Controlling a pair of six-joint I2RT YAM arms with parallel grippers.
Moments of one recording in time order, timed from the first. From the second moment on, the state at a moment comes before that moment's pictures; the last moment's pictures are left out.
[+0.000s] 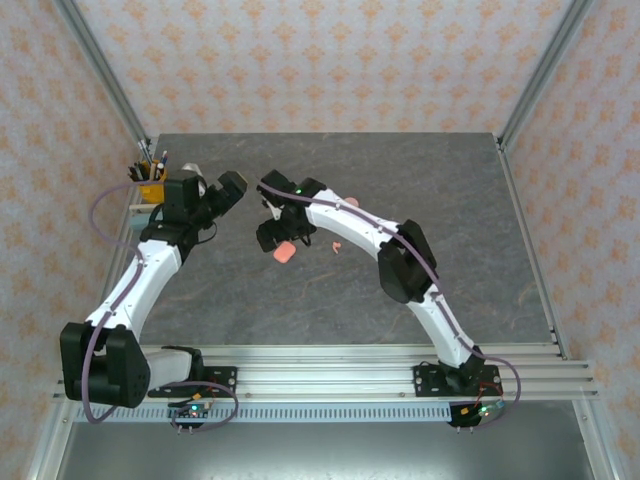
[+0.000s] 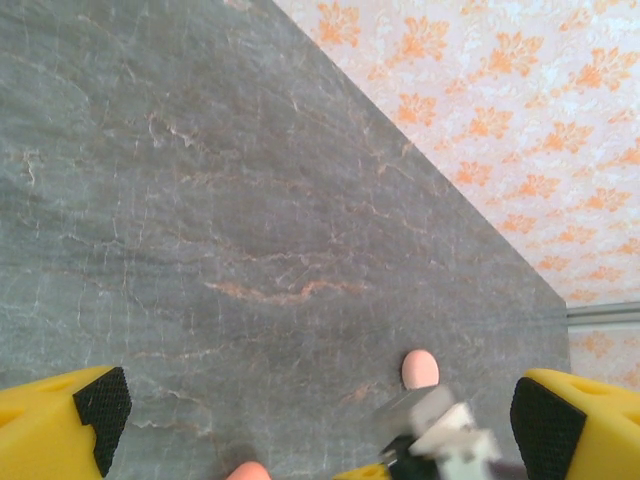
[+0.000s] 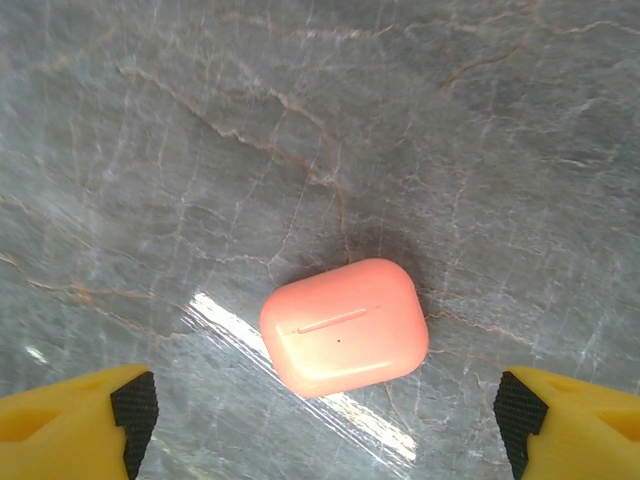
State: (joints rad) left arm -0.04 1.24 0.94 -0.26 0.14 -0.82; right arm 0.86 2.33 2.15 -1.04 -0.07 0.28
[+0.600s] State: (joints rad) left arm -0.02 1.36 0.99 -0.24 0.19 -0.84; right arm 0.88 2.47 2.20 -1.11 0.01 0.20
